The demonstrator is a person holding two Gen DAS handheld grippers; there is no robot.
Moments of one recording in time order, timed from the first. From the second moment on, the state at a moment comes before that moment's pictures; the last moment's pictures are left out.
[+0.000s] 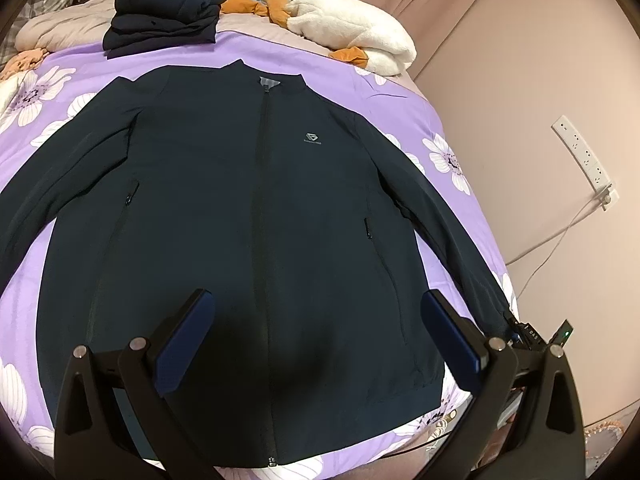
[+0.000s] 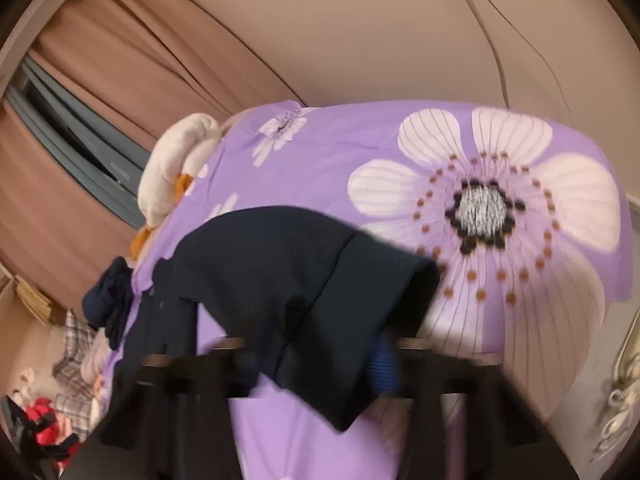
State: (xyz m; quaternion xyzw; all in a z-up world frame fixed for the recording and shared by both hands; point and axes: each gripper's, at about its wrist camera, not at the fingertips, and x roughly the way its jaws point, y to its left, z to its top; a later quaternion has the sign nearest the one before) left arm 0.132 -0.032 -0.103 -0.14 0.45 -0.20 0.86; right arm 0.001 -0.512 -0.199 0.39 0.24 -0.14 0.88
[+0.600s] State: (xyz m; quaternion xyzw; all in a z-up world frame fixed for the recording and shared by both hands) left arm 0.128 -0.026 -0.100 -0.14 0.45 -0.20 0.86; right arm -0.019 -0.573 -0.204 0.44 0.24 -0.21 0.84
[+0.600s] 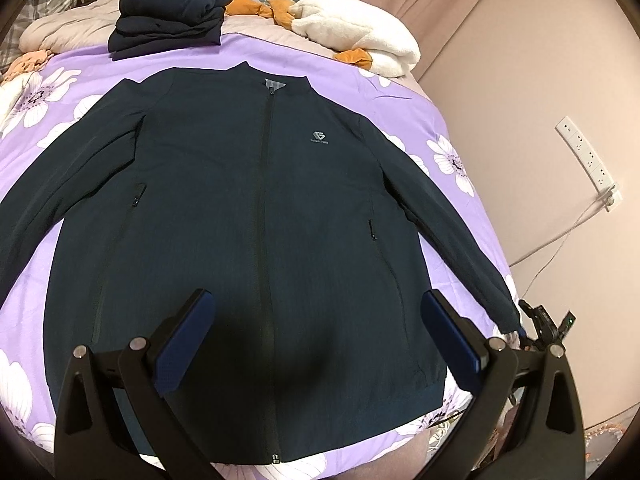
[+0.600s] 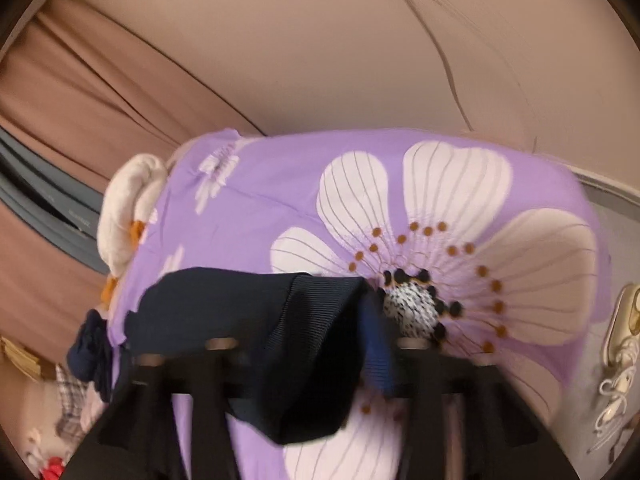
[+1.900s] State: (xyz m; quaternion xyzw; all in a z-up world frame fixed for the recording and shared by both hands) left arm 0.134 0.031 -0.111 -0.21 0.45 -0.16 0.85; right arm 0.059 -0.515 -0.090 0.34 0.27 -0.15 0.89
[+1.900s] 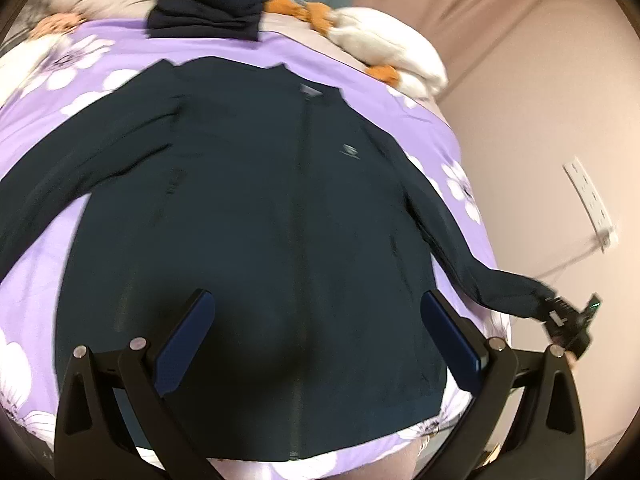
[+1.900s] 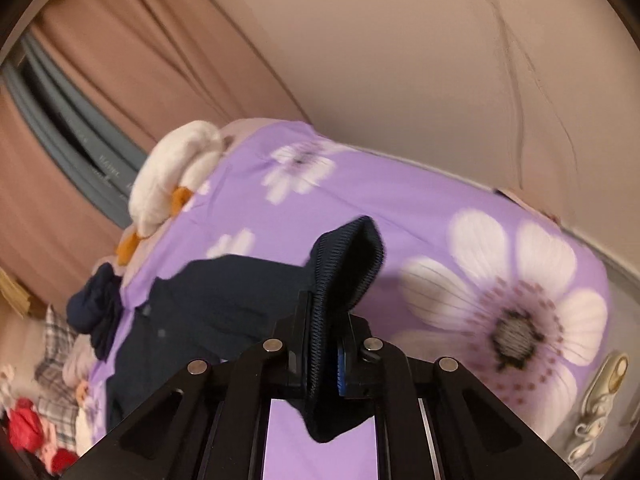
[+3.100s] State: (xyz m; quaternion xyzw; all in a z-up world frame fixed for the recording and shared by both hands) left arm 0.227 0.176 -0.165 -0.25 0.47 -0.07 0.84; right arm 0.386 -0.007 -0.170 -0.09 0.48 0.18 0.85
